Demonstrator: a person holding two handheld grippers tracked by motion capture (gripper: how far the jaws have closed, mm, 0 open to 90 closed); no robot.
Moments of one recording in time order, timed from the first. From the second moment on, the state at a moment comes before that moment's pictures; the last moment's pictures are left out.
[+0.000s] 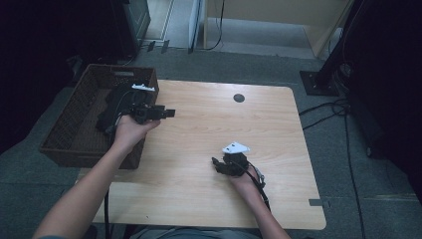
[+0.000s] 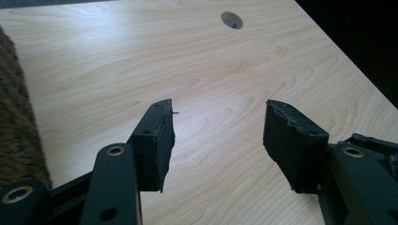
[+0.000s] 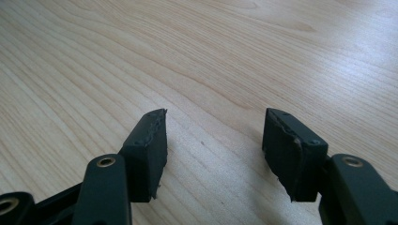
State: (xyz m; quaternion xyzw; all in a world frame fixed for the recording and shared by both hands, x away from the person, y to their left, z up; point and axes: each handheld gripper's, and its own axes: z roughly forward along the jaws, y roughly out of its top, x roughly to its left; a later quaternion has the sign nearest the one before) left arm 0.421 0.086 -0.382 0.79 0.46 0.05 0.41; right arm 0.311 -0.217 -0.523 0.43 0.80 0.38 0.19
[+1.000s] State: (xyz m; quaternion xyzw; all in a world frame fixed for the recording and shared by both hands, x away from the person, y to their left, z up) left arm 0.383 0.042 -0.455 0.83 0.41 0.01 0.38; right arm 0.311 -0.216 -0.523 0.43 0.80 0.38 0.19
